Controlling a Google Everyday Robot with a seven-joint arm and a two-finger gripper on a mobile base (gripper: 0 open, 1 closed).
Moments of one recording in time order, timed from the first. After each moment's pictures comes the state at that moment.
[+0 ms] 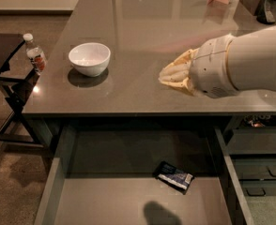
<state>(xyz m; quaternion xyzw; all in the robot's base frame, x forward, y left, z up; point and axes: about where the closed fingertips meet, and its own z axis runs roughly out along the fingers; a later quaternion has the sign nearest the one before) 0.474 -0.072 0.956 -0.60 0.66 0.04 0.45</state>
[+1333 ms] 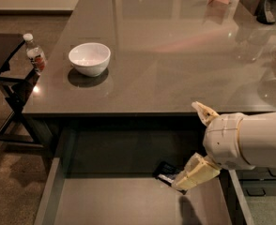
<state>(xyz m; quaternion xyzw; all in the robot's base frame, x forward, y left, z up) 0.391 -0.109 0.839 -0.57 0.73 0.08 0.37</state>
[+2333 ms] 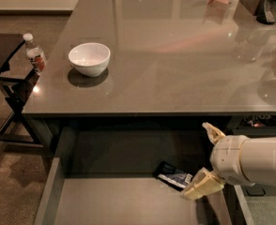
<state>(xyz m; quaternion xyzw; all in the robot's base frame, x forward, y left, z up) 0.393 -0.147 0.767 -0.53 0.77 0.08 0.35</state>
